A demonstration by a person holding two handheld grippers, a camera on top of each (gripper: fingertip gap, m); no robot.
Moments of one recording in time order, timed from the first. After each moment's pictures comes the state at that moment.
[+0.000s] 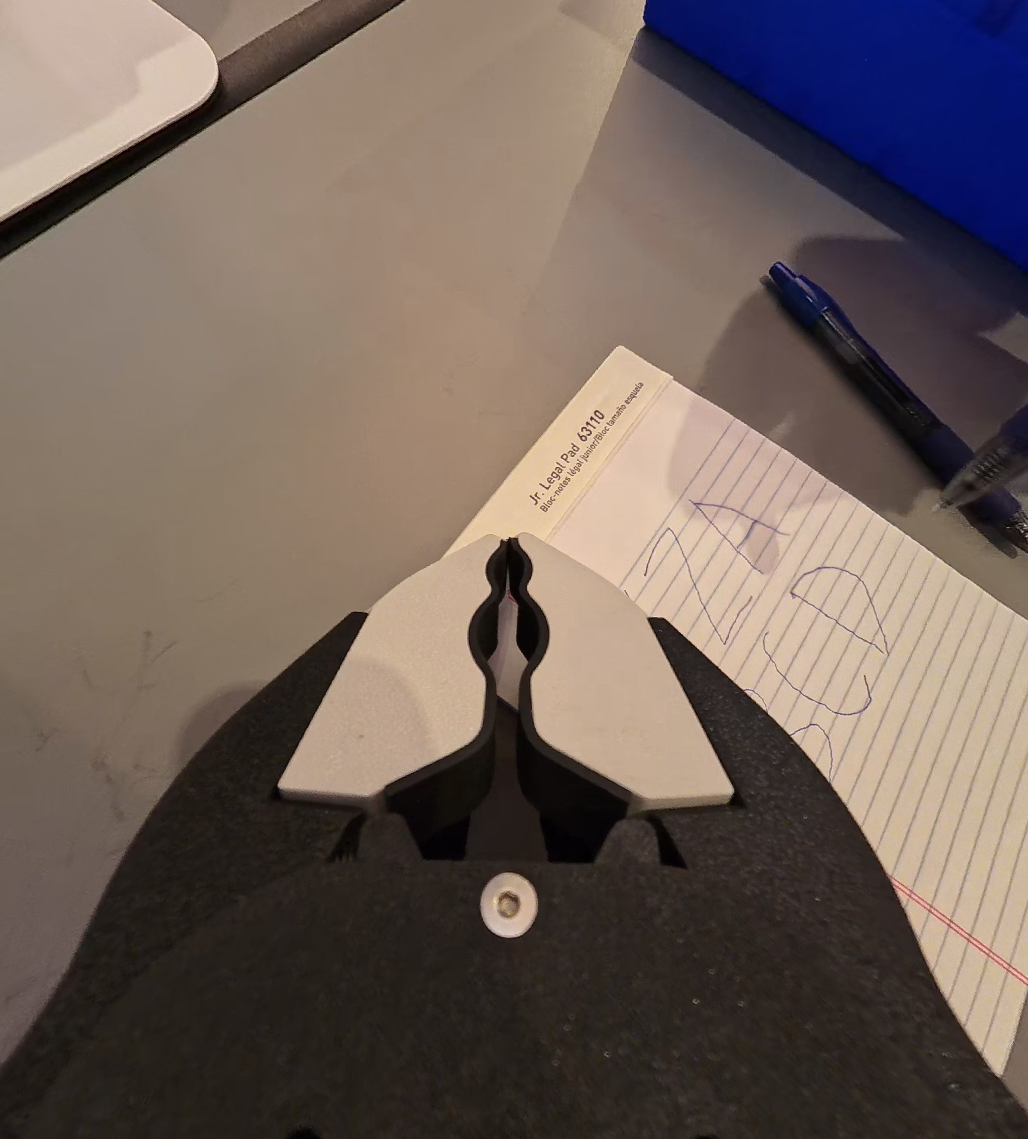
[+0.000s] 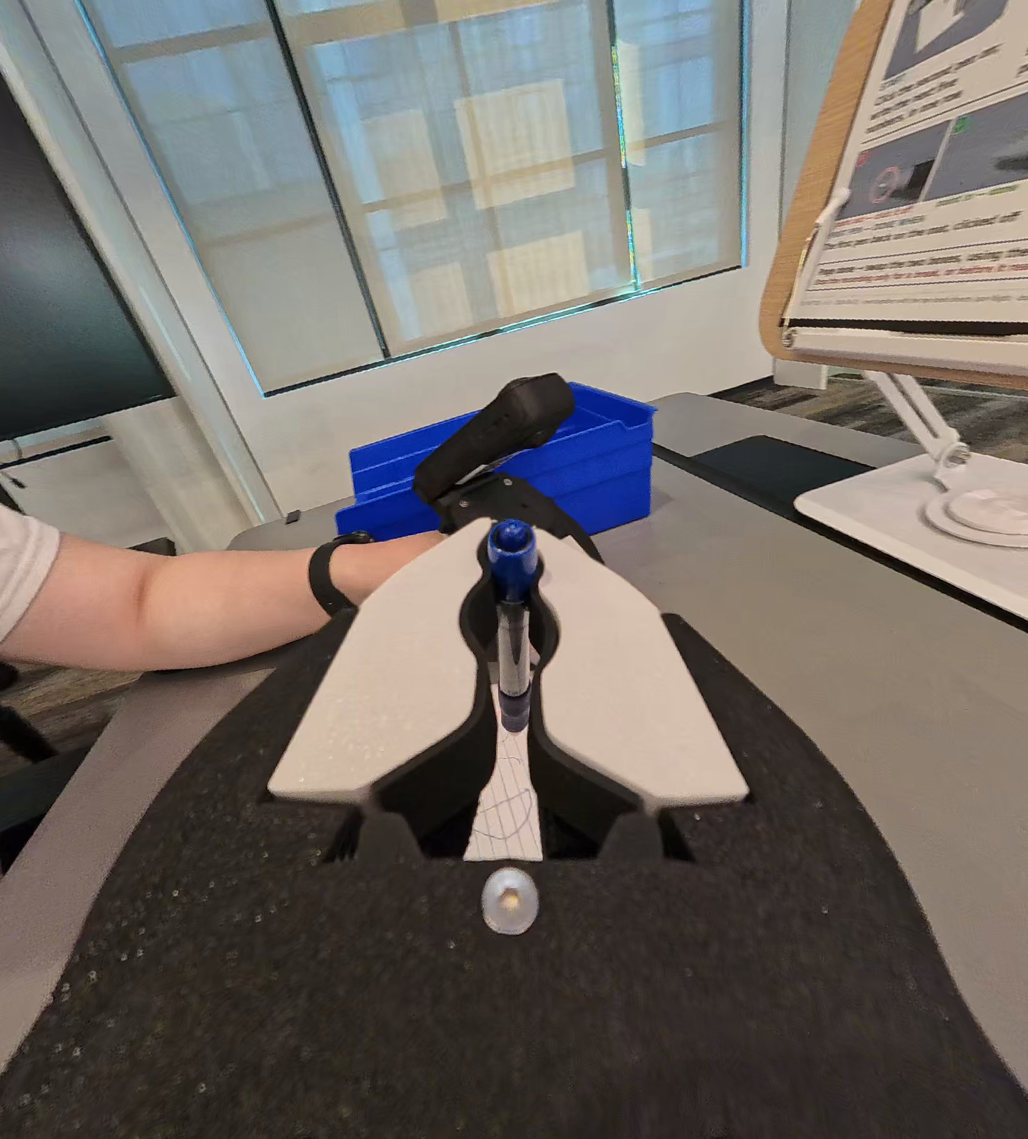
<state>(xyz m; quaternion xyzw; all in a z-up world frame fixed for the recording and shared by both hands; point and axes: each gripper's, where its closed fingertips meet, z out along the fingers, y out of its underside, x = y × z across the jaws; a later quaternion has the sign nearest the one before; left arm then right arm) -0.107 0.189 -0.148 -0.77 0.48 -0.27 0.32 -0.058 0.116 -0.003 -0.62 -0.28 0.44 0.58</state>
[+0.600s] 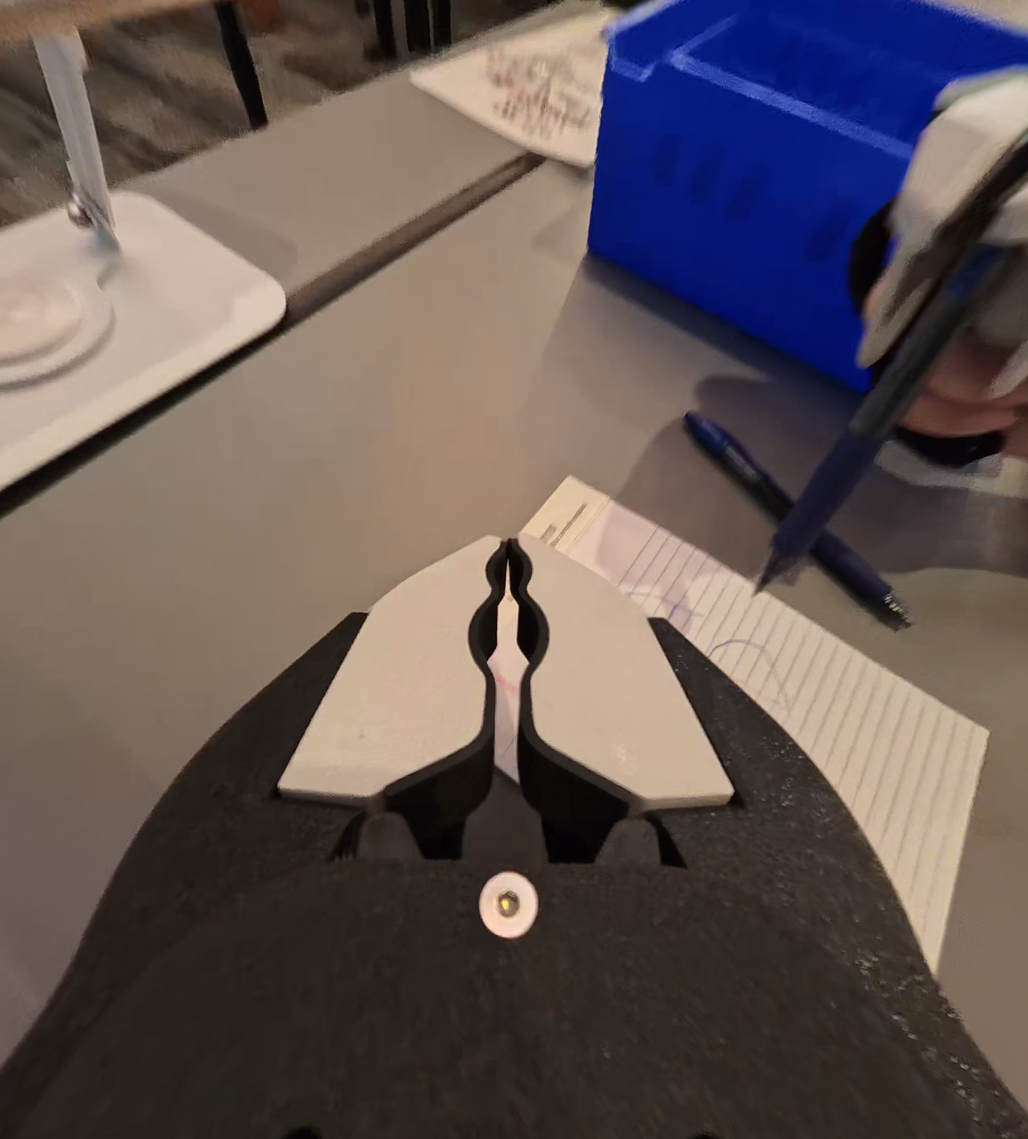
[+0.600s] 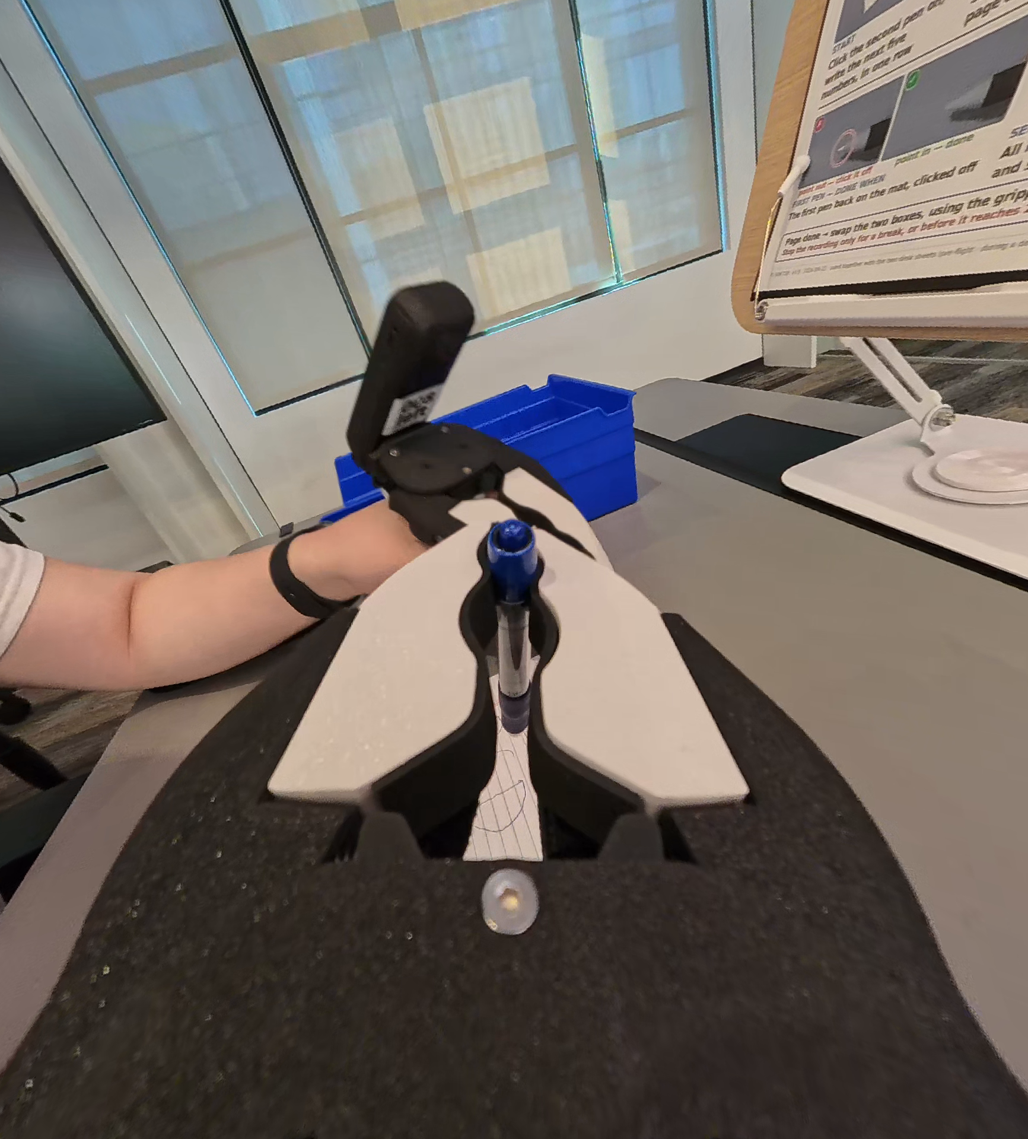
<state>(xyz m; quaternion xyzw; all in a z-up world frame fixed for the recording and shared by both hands) -0.097 0.186 -0.094 -0.73 0.46 -0.30 0.40 -0.052 0.125 -0.012 -0.64 -0.25 0.45 0.57</state>
